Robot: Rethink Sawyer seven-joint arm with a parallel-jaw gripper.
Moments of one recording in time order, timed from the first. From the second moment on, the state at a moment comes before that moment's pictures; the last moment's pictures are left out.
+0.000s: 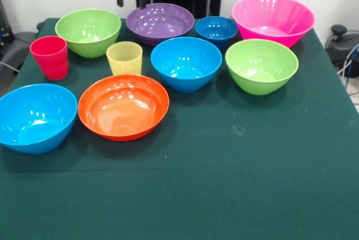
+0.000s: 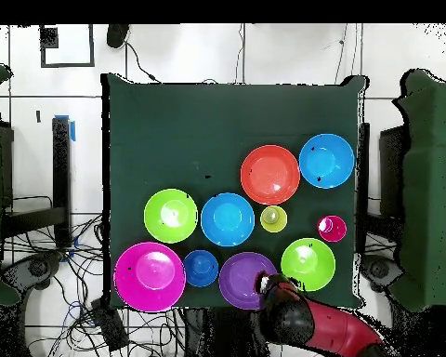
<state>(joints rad) -0.74 -0.74 0.03 2.24 -0.41 0.04 1.63</state>
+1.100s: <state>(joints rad) -0.67 -0.74 -0.02 2.26 -0.41 0.02 1.71</state>
